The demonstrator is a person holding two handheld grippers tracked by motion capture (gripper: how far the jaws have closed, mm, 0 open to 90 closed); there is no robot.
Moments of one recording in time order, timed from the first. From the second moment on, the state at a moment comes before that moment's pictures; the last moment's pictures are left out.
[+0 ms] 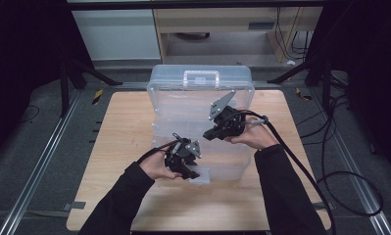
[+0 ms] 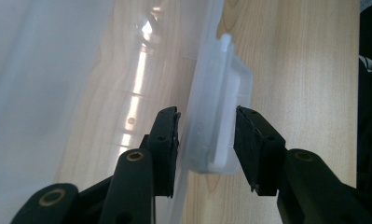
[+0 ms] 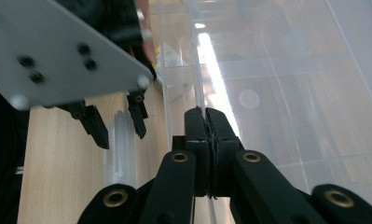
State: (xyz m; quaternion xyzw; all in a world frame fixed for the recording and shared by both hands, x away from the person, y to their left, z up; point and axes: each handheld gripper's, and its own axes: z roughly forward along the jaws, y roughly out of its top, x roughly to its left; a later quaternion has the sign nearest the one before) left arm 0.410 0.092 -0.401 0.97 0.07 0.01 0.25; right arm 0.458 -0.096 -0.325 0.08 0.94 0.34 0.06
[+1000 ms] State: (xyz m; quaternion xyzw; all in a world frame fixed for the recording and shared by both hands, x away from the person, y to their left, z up) left arm 0.421 0.189 -0.318 0.83 0.30 0.15 0.44; right arm 0.451 -0.098 -0.330 0.09 0.93 0.34 0.06
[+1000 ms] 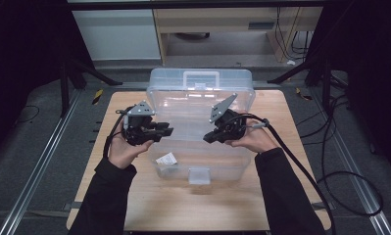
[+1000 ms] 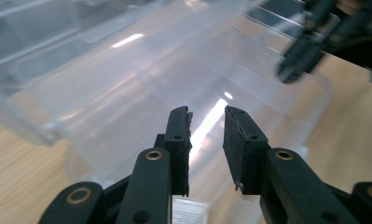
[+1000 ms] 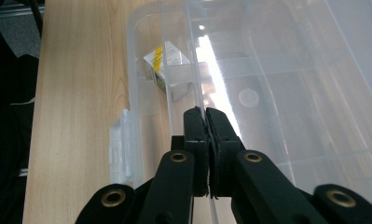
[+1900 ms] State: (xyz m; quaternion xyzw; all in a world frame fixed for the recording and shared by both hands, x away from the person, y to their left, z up) left arm 0.430 0.219 -0.321 0.77 0.37 0.19 0.48; right arm 0.436 -0.098 -0.341 0.11 0.93 0.35 0.06
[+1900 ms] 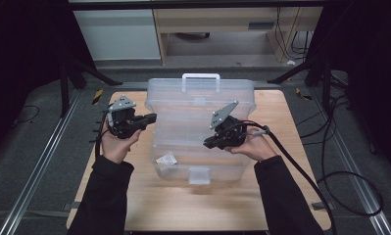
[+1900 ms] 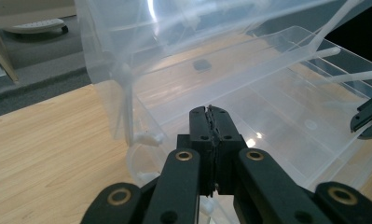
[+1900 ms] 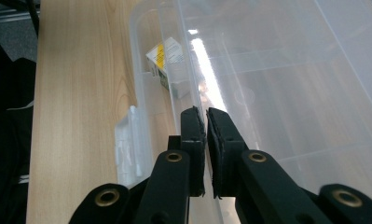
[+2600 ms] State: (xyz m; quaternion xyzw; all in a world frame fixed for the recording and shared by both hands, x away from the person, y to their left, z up) left arm 0.418 0.221 -0.328 0.79 0.35 0.18 0.47; right arm 0.405 -0.145 -0.346 0.20 0.87 0.42 0.13
